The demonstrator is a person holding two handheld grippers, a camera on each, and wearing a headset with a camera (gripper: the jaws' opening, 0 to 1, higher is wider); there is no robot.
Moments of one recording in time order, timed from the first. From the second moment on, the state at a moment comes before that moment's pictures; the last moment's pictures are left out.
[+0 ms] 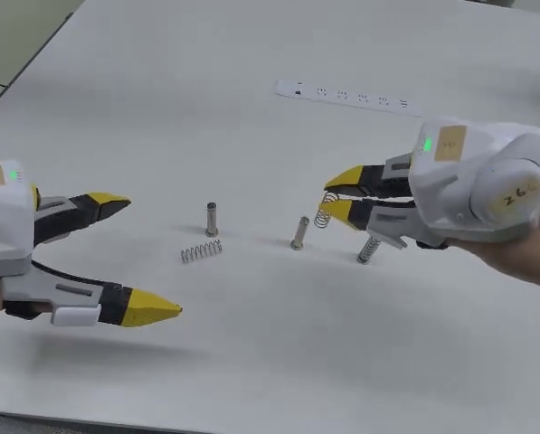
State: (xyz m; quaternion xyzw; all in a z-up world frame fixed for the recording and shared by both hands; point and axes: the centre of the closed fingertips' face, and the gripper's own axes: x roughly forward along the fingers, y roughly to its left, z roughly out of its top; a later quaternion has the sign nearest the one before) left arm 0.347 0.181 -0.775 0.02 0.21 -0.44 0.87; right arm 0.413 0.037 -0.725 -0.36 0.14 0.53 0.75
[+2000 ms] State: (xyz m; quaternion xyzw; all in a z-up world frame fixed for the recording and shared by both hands) left arm 0.343 0.193 -0.779 0.01 0.22 -0.42 0.88; right arm 0.432 0.048 -0.800 -0.36 0.23 0.53 0.73
